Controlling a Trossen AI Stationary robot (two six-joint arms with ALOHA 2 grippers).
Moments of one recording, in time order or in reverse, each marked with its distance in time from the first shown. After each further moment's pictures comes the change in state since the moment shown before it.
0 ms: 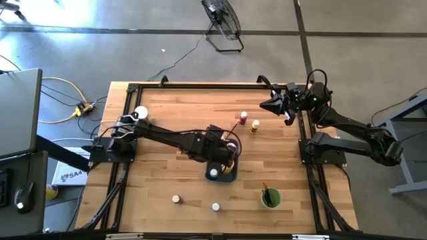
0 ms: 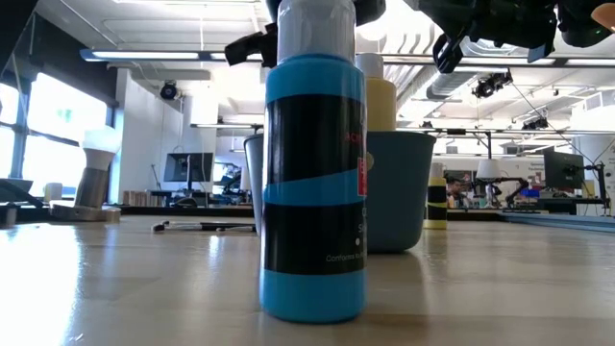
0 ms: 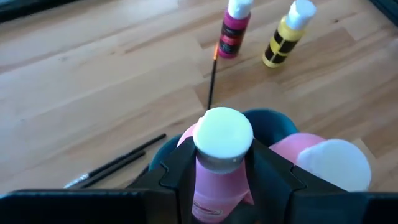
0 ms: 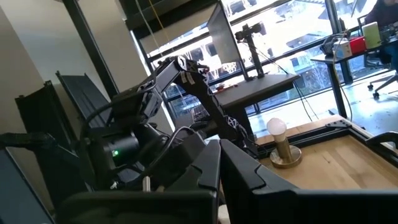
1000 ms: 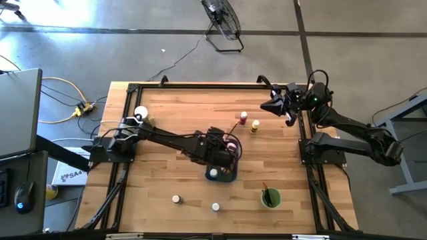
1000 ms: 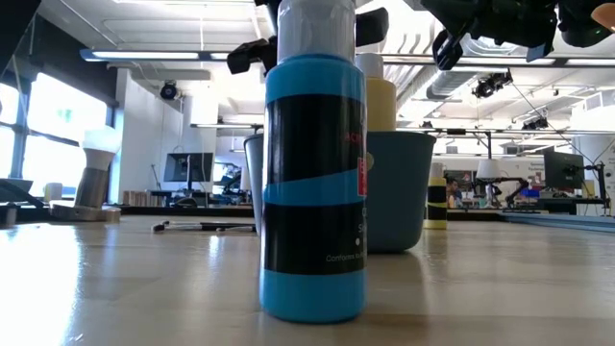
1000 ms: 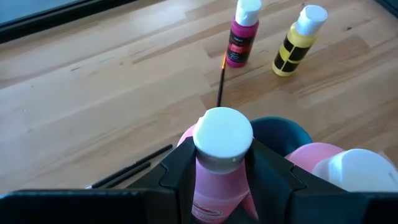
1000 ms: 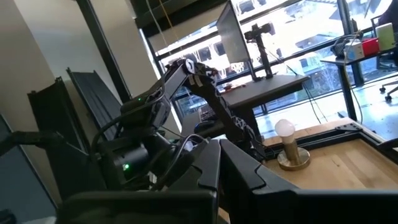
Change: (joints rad) left arm -0.017 0.044 0.000 -0.003 -0.065 -0.019; right arm 0.001 0.000 0.000 0.023 -0.032 0.004
